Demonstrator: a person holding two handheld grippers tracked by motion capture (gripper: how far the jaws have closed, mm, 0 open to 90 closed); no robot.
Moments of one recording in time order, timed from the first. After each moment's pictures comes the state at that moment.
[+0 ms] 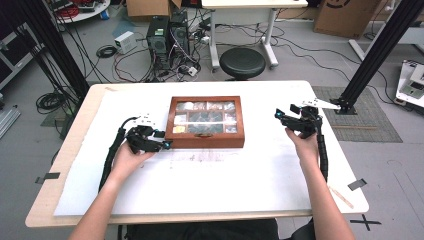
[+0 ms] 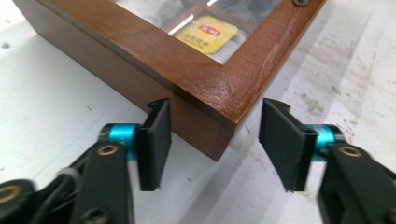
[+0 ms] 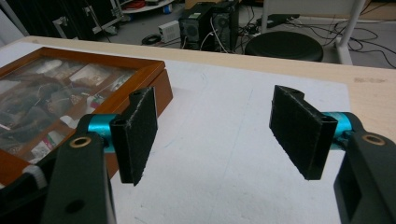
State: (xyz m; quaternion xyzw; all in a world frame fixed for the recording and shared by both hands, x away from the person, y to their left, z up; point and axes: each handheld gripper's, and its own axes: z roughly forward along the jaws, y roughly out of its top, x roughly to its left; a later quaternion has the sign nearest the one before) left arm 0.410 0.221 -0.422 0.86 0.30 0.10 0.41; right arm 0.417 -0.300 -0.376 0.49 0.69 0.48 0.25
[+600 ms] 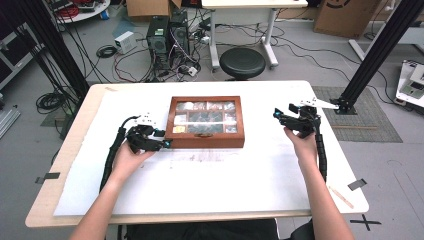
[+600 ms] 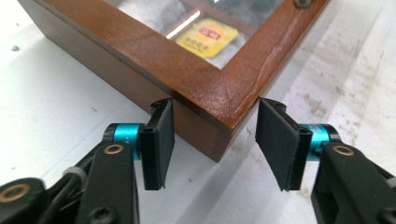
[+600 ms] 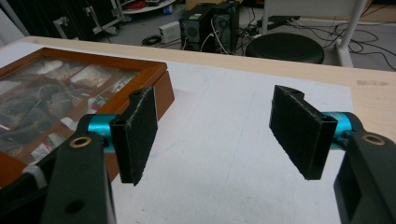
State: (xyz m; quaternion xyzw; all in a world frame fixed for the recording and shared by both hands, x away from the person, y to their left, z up) left arm 0.408 0.220 -0.414 0.85 0.30 0.11 0.41; right arm 0.418 -0.296 -0.377 0.48 0.69 0.48 0.25
